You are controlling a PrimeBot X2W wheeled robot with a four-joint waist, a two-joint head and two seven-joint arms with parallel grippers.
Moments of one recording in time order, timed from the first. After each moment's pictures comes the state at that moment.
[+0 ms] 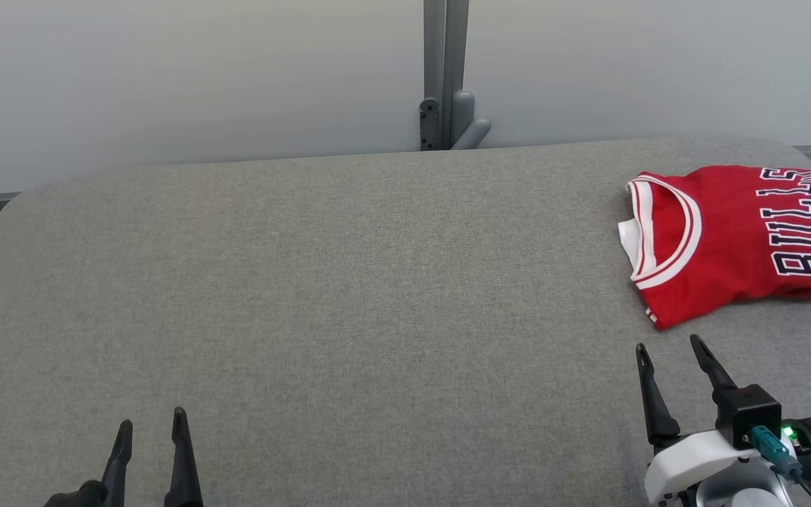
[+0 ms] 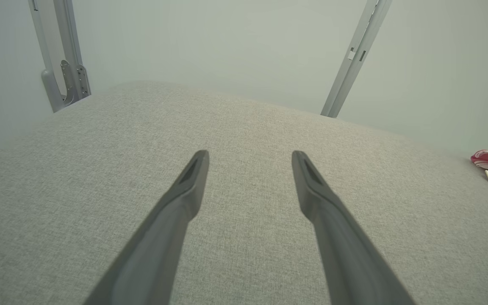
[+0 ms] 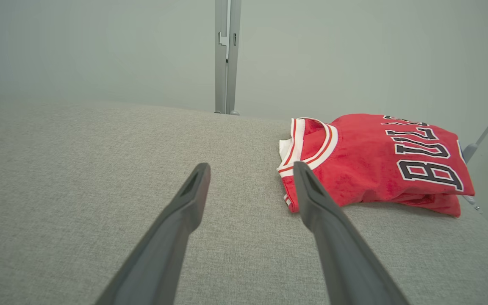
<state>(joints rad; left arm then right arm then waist) 0.14 0.05 0.05 0.19 -0.32 -0.10 -0.26 -0.01 -0.05 -0.05 0.26 -0.06 0.13 -0.26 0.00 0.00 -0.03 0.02</state>
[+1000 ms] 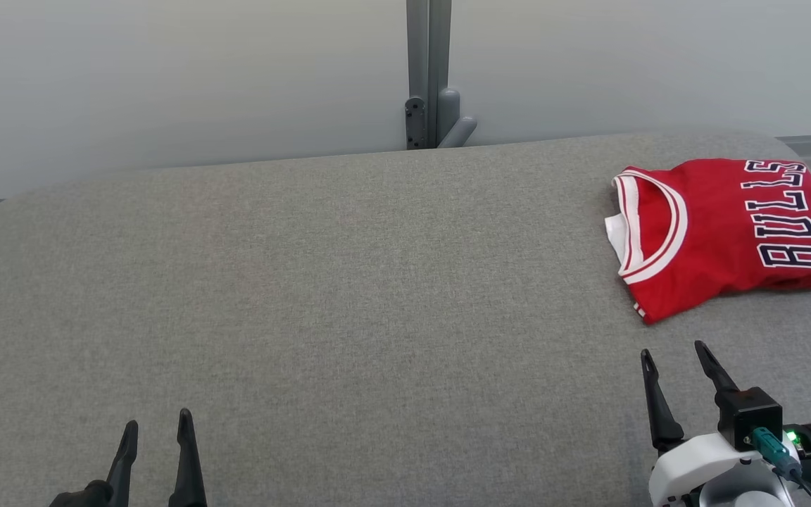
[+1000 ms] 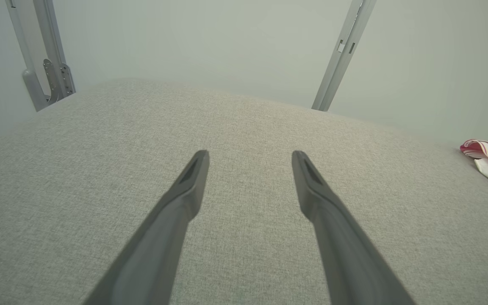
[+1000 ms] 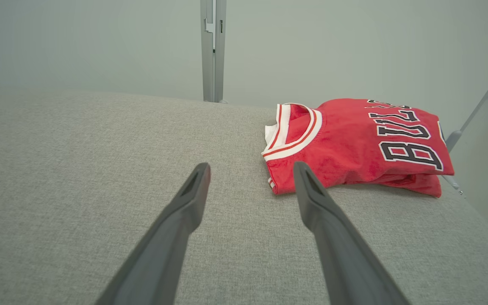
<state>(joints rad) 0.14 0.05 0.04 0.20 -0.31 -0.11 -0.26 -0.01 -0.05 -0.06 0.29 -0.07 0.13 -0.26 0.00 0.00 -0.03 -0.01</state>
